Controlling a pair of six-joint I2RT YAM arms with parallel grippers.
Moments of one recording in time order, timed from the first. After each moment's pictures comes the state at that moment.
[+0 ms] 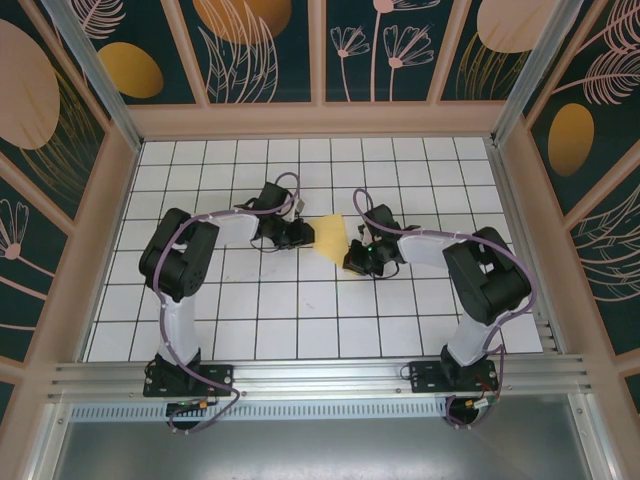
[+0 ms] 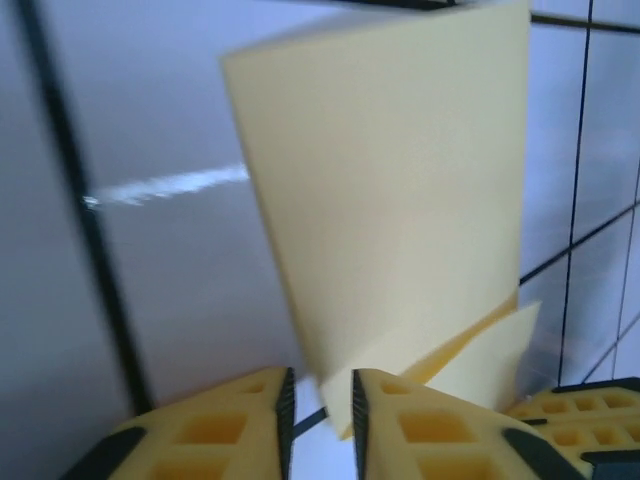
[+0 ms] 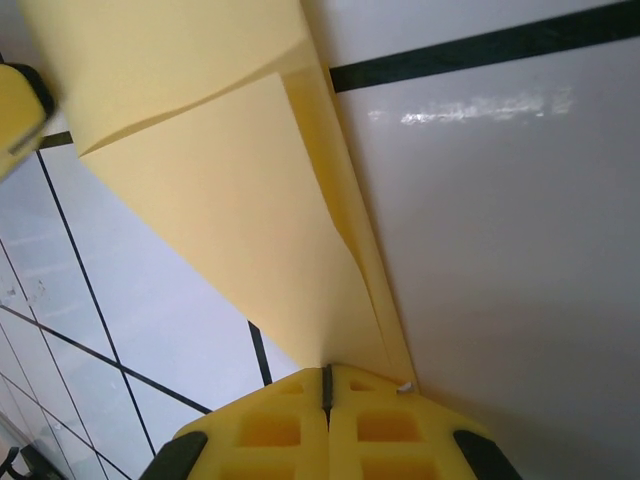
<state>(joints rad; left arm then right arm) -0.46 1.99 1.17 -0.20 0.52 -0.58 0.53 1.73 0.85 -0.24 -0.45 0.75</state>
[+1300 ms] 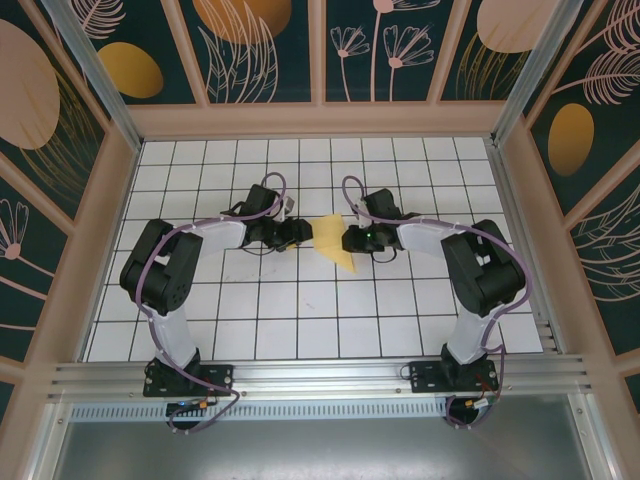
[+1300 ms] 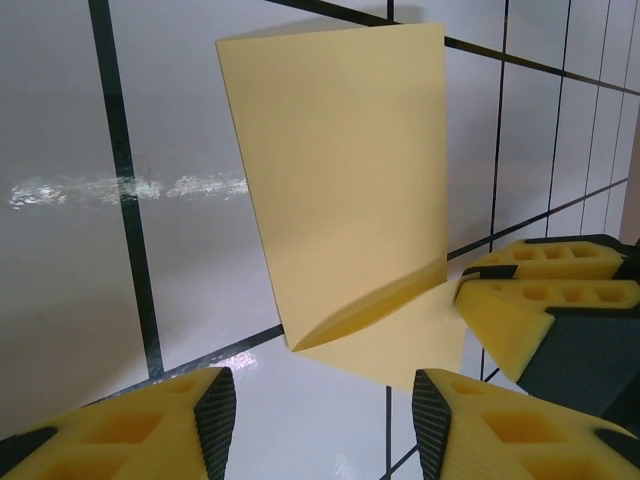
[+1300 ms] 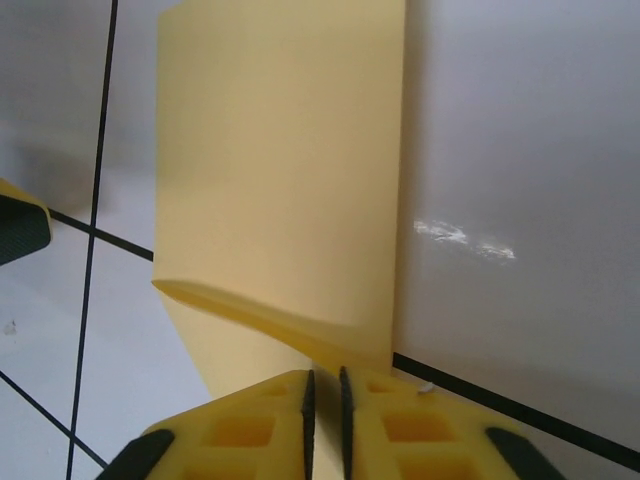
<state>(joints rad) -0.44 1.86 1.03 -0.11 0.57 -0.70 0.48 1.79 0.98 -0.19 -0.37 0.39</state>
